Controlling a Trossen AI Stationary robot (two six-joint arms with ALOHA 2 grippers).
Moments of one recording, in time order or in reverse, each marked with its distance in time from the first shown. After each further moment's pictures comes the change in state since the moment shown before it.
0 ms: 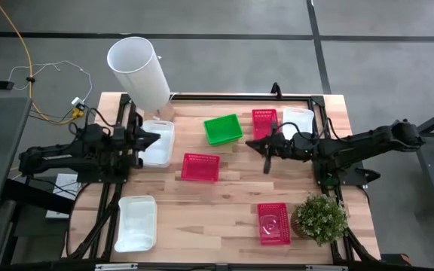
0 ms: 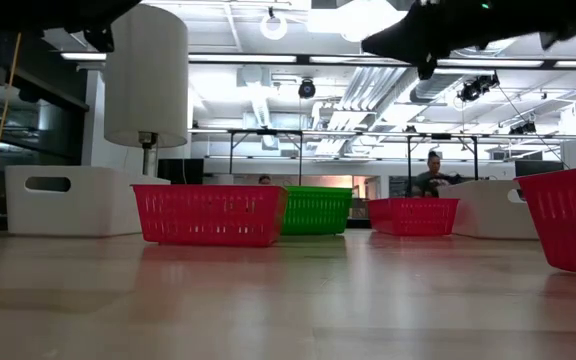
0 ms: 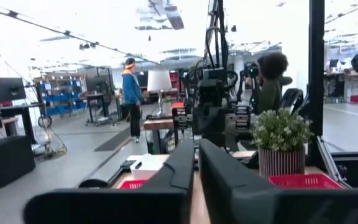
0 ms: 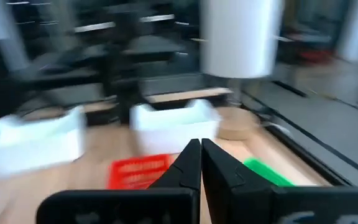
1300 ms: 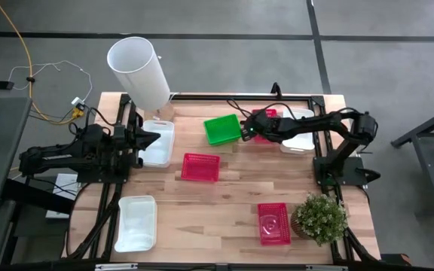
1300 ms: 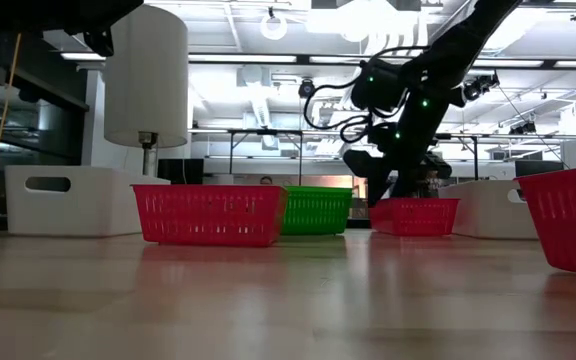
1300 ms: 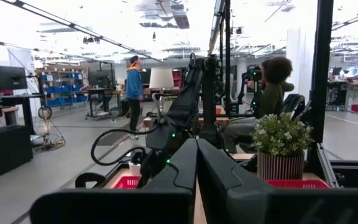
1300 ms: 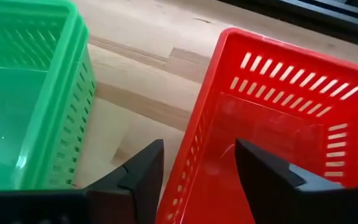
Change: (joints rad) left arm 0.000 0.000 0.000 -0.006 -0.019 -0.055; right arm -0.381 0.591 0.338 -0.718 0.209 0.670
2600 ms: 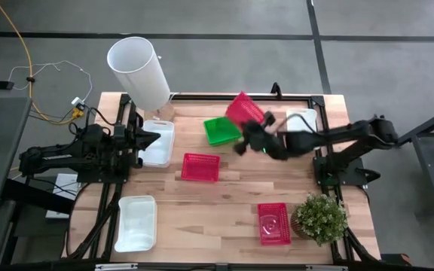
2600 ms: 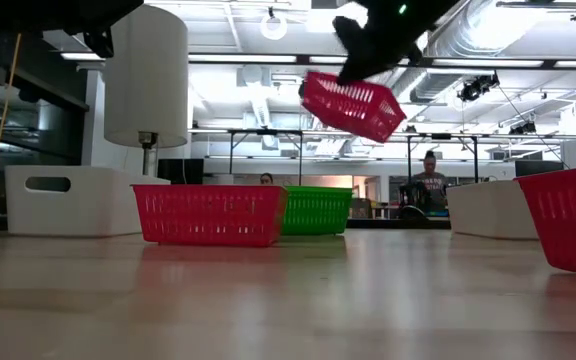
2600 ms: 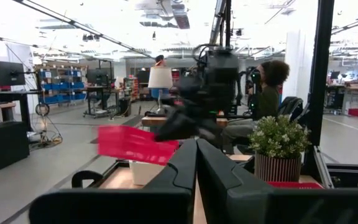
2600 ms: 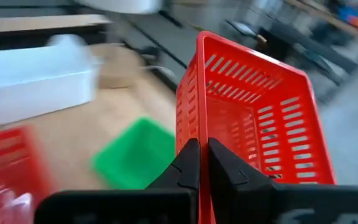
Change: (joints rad) left arm 0.000 0.000 0.000 0.000 0.000 -0.026; right arm 0.400 -0.229 0.167 0.076 0.335 -0.521
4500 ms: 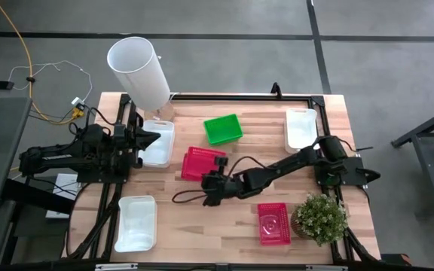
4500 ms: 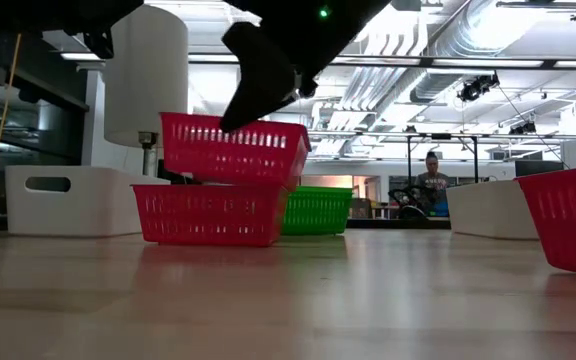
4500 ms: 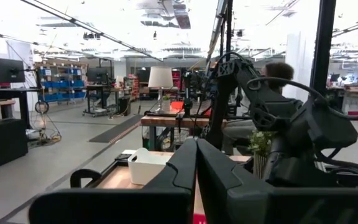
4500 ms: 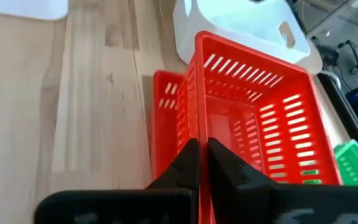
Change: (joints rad) left arm 0.000 0.000 0.000 0.000 -0.003 -0.015; right arm 0.226 0.589 0.436 -0.053 -0.231 -0.166
